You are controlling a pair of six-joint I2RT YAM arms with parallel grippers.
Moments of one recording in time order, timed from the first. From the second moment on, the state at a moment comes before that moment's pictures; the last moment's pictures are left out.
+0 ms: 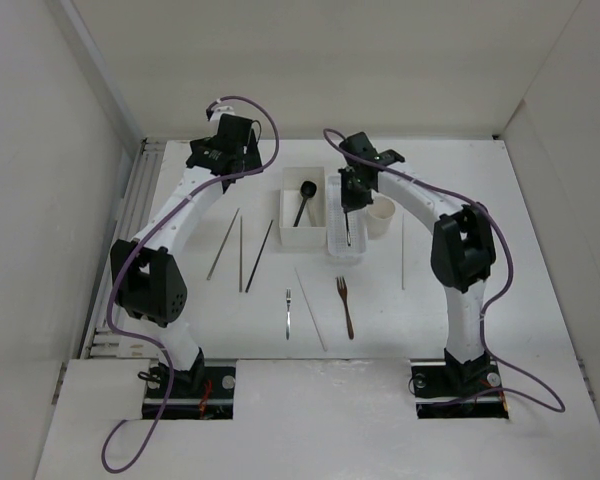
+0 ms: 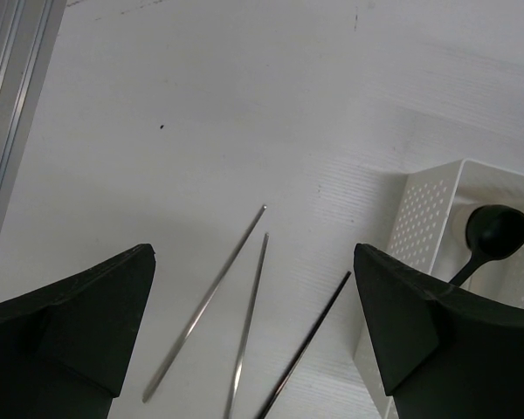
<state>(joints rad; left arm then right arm) -0.34 1.73 1.63 -0.66 -0.47 -0.41 0.48 2.09 1.83 -0.81 0.06 0.42</state>
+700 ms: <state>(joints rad) -0.34 1.69 1.57 -0.65 -0.49 -0.41 0.46 2.13 1.77 -0.80 0.05 0.44</state>
